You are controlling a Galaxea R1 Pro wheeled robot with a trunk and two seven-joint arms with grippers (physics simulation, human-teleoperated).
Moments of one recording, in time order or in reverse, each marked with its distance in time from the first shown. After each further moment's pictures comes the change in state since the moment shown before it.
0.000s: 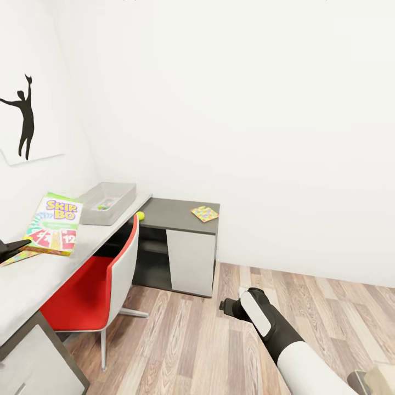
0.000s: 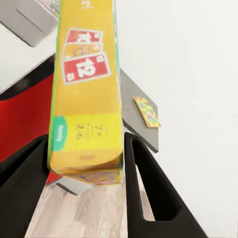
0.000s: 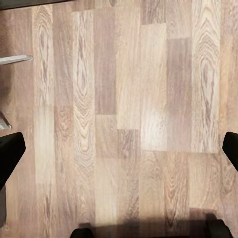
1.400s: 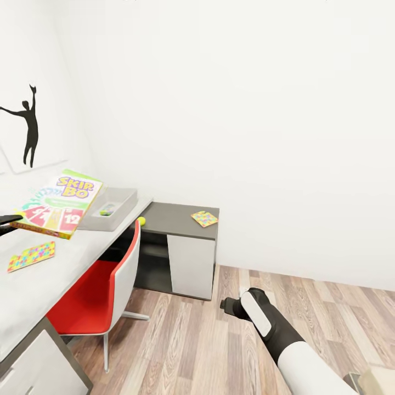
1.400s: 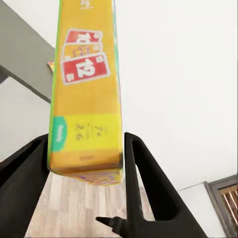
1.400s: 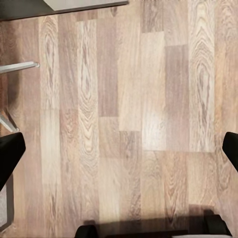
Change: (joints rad) left arm 0.004 0.340 -0.133 -0.045 0.664 0.083 0.053; right arm 0.000 -0.002 0.001 0.000 0.001 -0.021 0.001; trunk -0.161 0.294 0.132
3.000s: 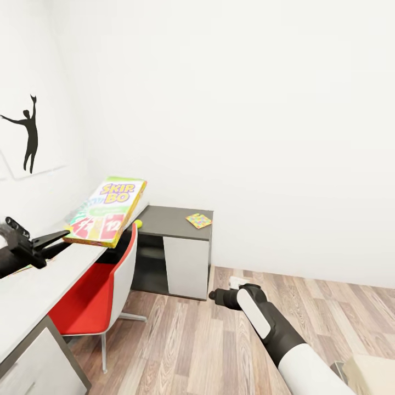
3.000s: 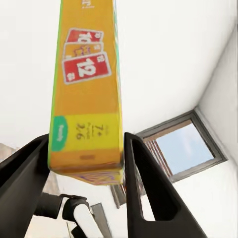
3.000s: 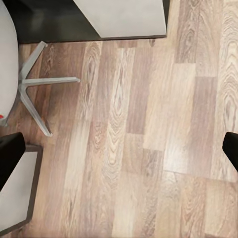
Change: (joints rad) left arm -0.003 -0.301 -0.144 -0.005 -0.016 0.029 -0.278; right arm 0.022 -0.012 0.089 -0.150 -0.001 0.001 0.106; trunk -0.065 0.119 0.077
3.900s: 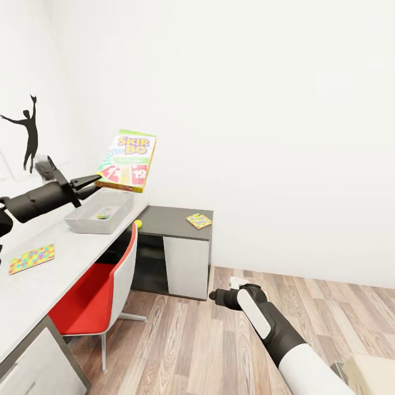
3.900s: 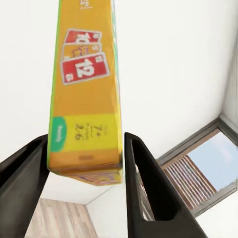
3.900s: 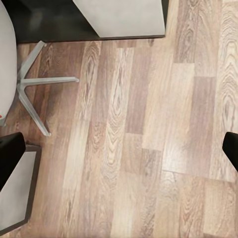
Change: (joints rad) left arm -0.507 -0.233 -0.104 0.009 -0.122 -0.107 0.395; right arm 0.000 -0.003 0.002 0.001 0.002 0.000 0.000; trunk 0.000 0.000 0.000
